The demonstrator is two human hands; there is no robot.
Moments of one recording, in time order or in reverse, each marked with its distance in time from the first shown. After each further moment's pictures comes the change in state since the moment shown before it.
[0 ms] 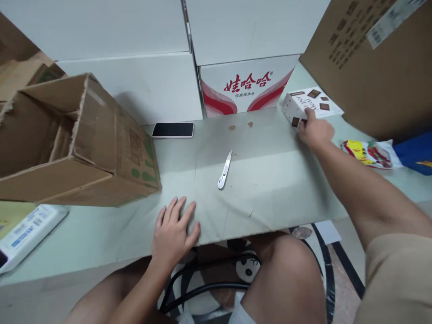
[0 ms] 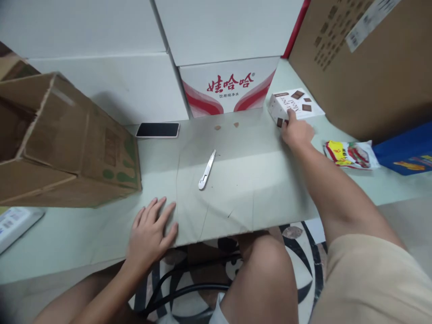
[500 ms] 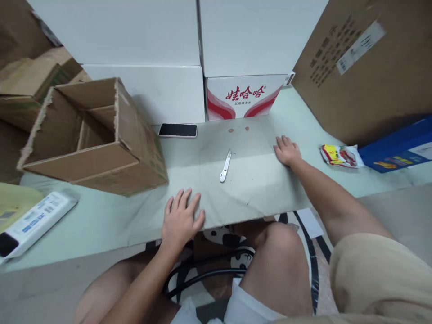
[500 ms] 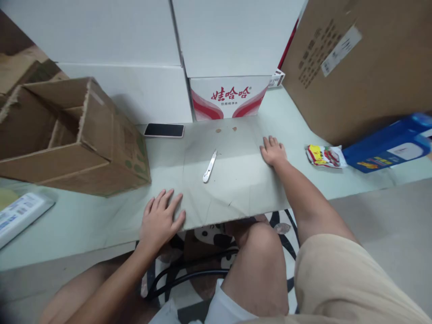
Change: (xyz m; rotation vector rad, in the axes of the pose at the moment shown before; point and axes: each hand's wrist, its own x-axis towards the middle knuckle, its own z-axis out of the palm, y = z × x) left_hand 0.003 0.008 -0.005 -0.125 -0.050 -0.081; right_hand -0.067 -0.014 0.030 -0.143 -0.222 -0.127
